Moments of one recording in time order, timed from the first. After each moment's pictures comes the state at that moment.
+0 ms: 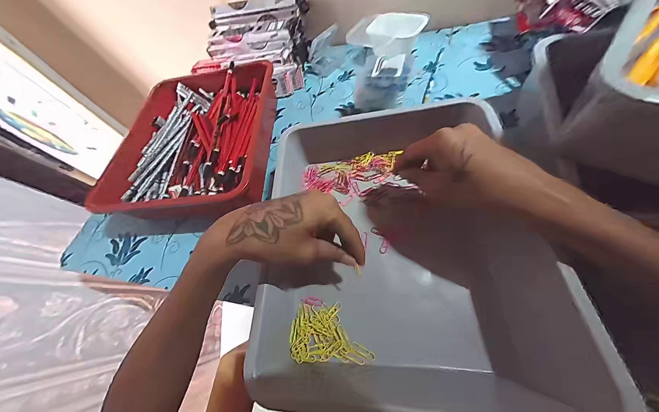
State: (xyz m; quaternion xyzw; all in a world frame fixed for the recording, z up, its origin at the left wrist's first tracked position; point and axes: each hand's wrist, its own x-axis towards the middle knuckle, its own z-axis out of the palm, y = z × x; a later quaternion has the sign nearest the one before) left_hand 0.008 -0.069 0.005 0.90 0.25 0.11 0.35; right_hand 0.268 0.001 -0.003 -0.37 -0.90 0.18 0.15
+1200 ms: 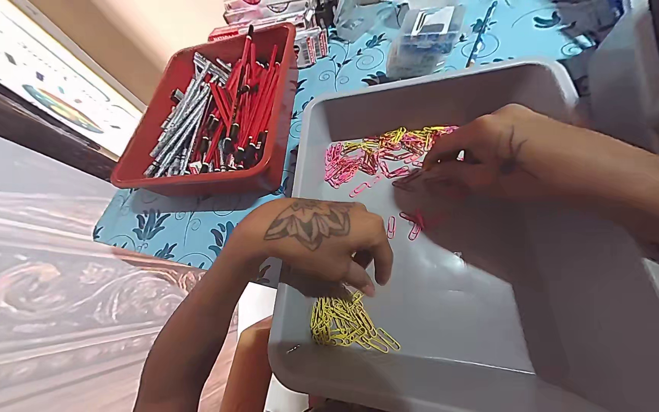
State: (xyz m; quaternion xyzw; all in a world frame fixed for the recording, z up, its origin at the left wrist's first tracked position) left_hand 0.019 -0.089 0.005 0.88 0.26 -0.03 0.40; right_hand 0.274 0.007 -0.013 -0.29 -0.93 0.19 0.11
